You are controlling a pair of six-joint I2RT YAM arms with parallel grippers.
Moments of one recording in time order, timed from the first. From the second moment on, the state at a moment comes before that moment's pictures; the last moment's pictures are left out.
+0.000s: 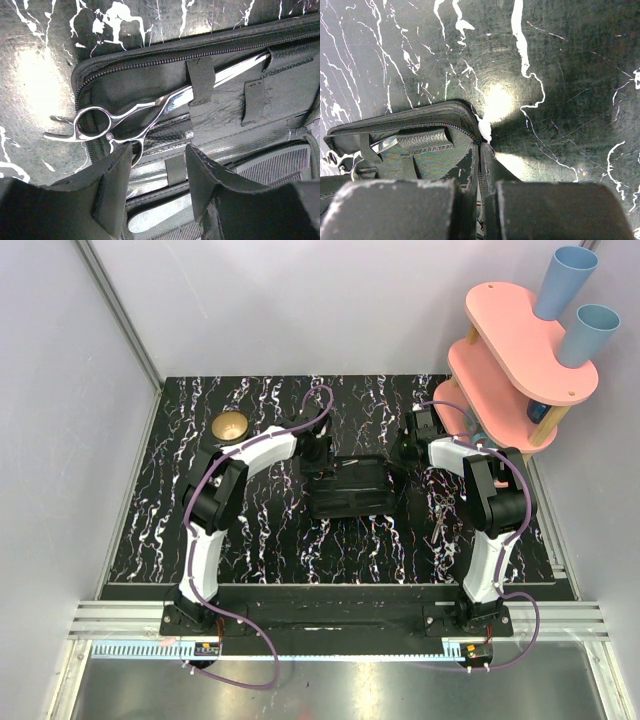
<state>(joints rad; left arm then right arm) -0.55 2.12 1.59 -0.58 0.10 -0.58 0.25 1.96 1.20 -0.15 -0.13 0.61</state>
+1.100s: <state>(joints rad) -0.54 2.16 1.66 -0.63 0.09 -0.54 0.25 1.96 1.20 -0.15 -0.13 0.61</state>
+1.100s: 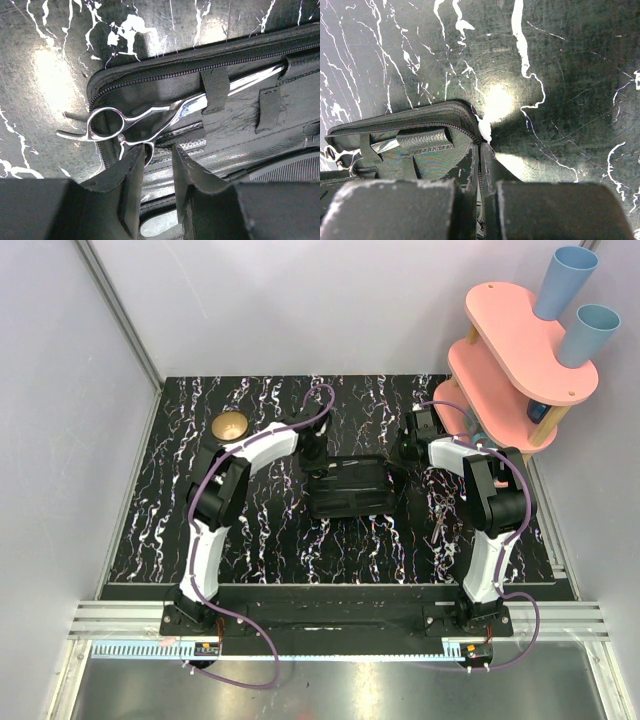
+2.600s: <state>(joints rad) -0.65 2.14 1.61 -0.55 -0.09 -0.35 0.24 1.96 1.20 -0.15 -0.14 0.61</state>
